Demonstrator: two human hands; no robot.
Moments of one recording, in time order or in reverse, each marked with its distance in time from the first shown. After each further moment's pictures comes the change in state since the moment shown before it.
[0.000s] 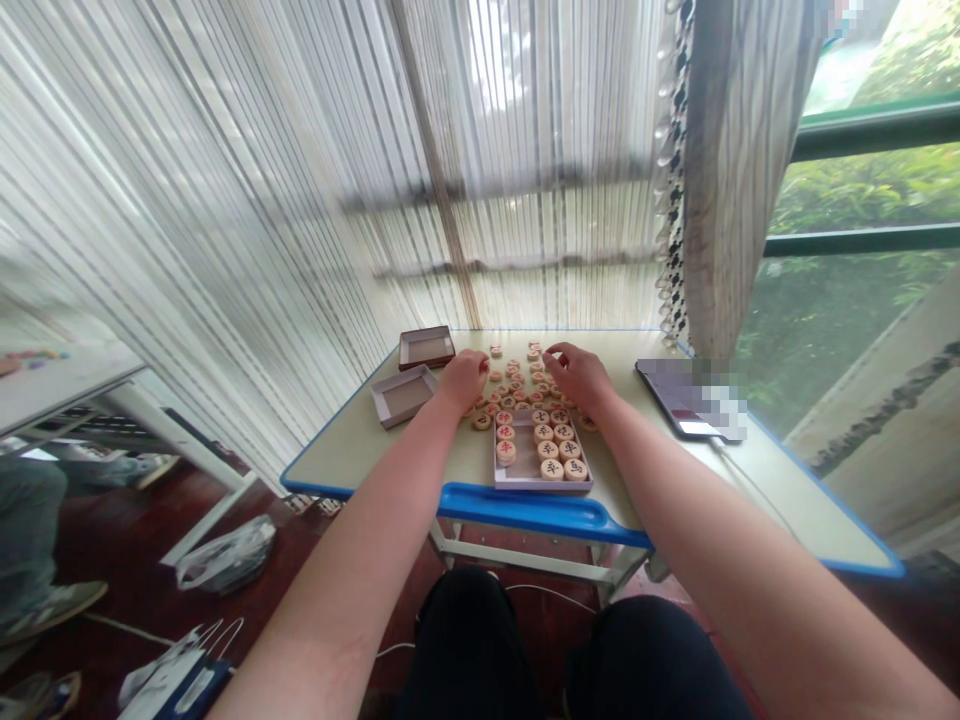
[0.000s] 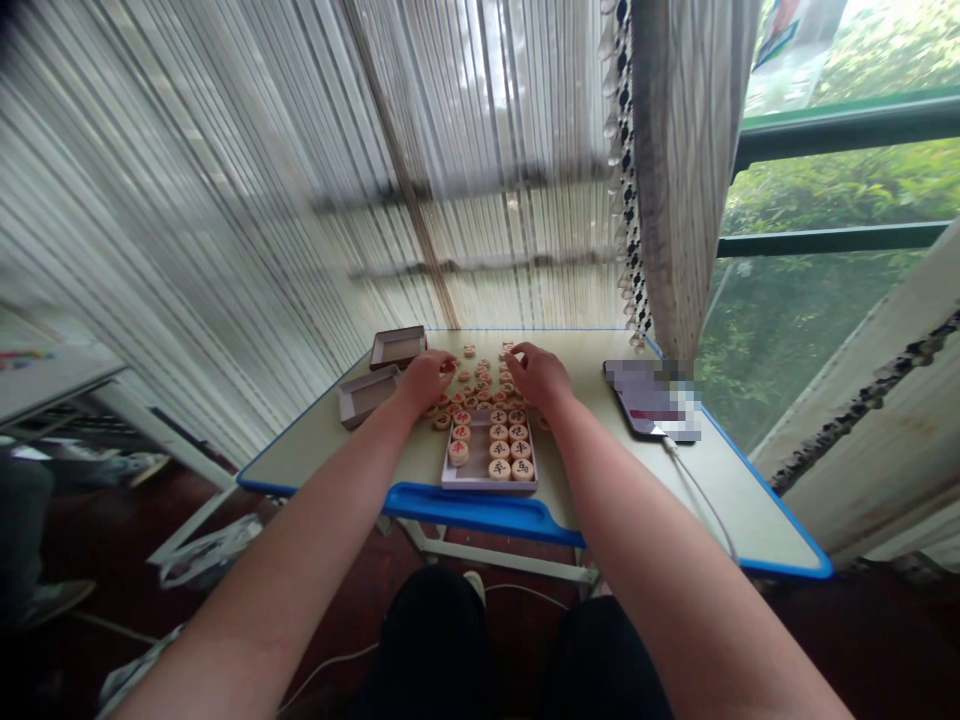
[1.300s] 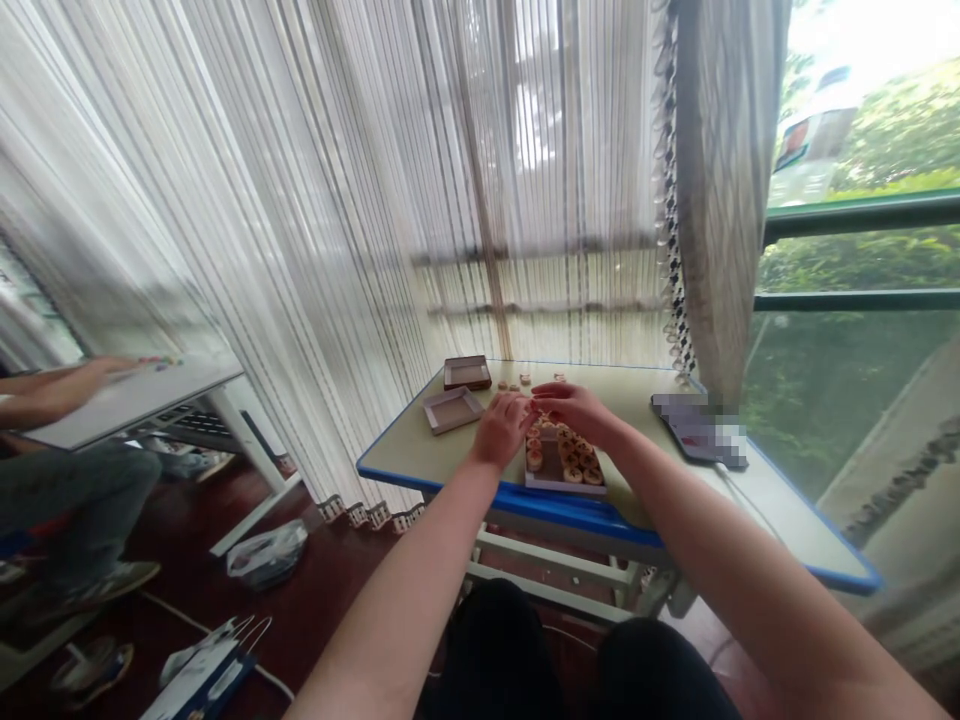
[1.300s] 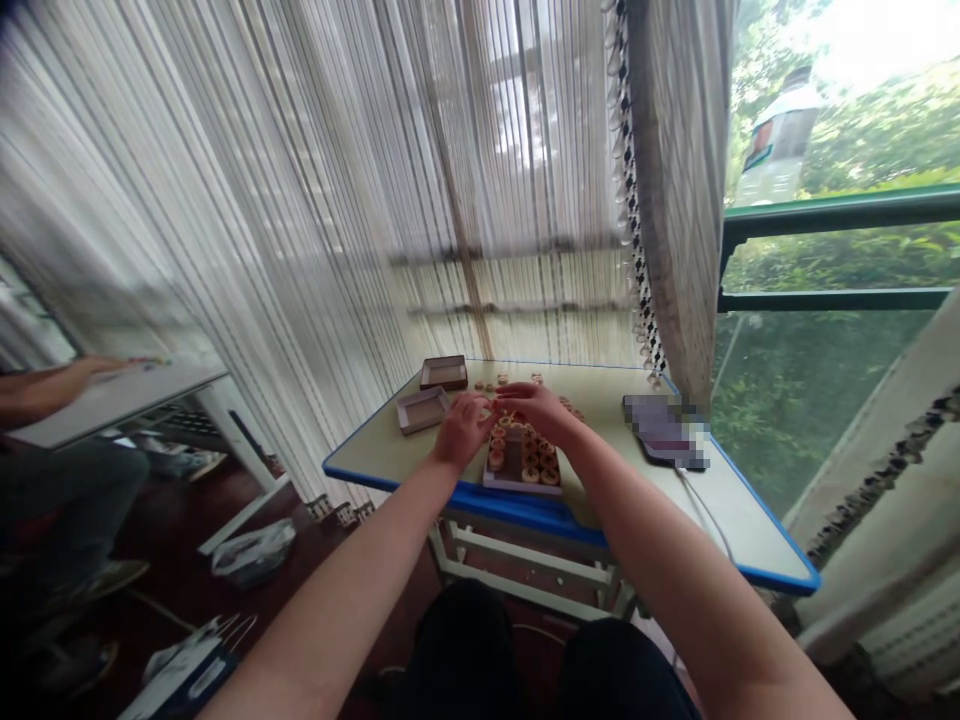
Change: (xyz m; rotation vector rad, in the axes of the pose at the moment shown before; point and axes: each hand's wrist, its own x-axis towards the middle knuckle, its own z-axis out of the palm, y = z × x) left_hand -0.078 0.042 -0.027 -0.055 0.520 0.263; right_hand -0.032 -0.070 -0.016 0.995 -0.465 0.171
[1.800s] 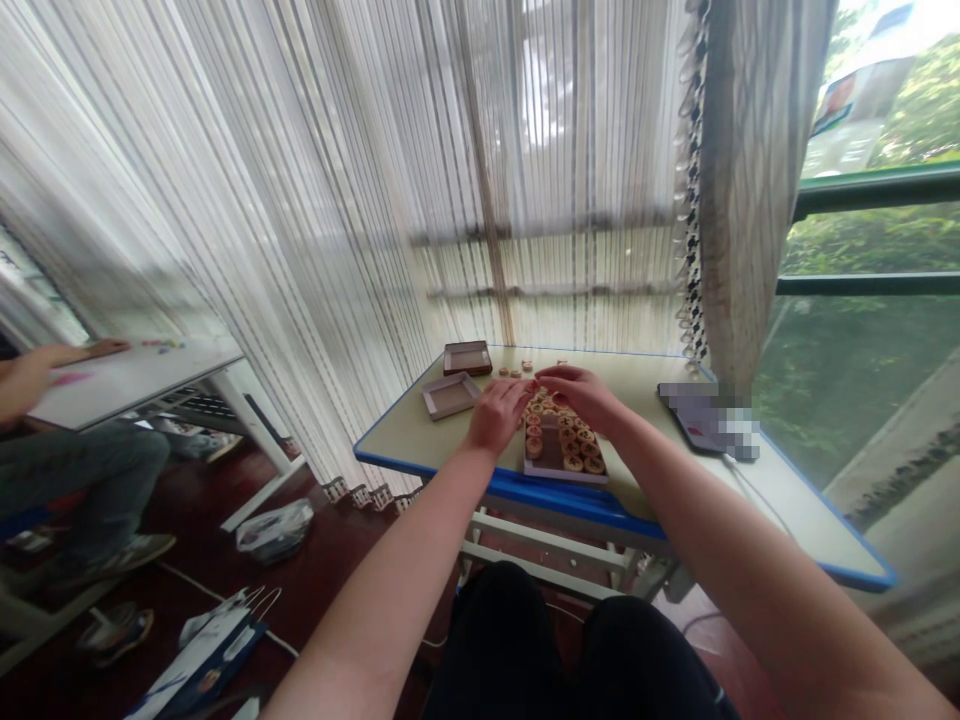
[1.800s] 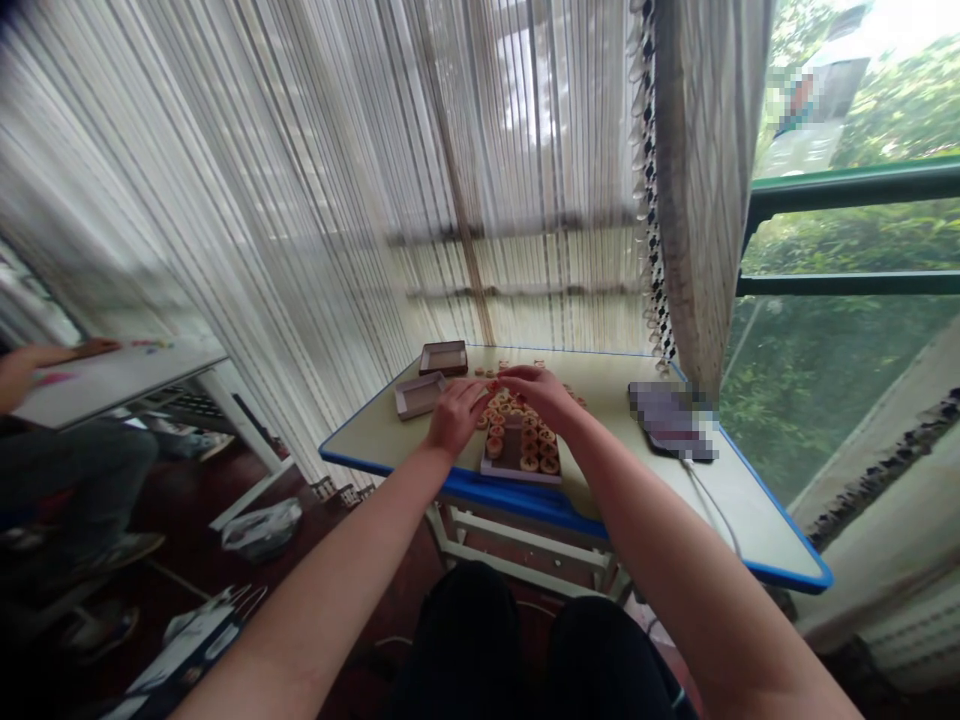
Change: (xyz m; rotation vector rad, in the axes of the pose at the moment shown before) left_hand 0.004 -0.001 -0.005 -0.009 -0.027 -0.035; right_hand 0.001 -0.003 -0.001 -0.036 0.071 -0.069
